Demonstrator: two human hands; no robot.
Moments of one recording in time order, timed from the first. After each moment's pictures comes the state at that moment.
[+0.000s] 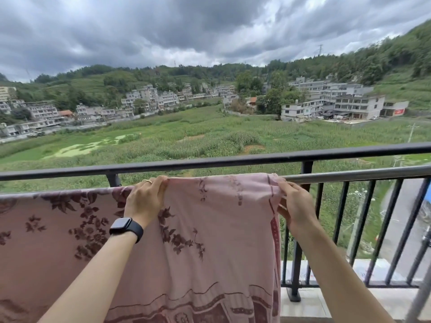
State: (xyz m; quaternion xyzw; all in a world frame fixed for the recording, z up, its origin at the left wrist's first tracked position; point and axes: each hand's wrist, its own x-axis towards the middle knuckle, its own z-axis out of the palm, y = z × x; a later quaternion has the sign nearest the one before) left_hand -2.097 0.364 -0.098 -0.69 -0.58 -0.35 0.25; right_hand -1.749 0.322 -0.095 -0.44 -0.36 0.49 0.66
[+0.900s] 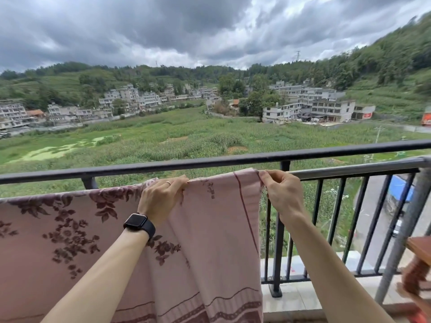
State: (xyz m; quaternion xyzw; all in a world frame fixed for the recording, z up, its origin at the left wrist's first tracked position) left_hand -2.027 0.363 -0.096 -0.77 -0.44 -0.34 0.30; right_hand -1.730 0.317 -0.081 -0.55 -0.49 0.24 0.64
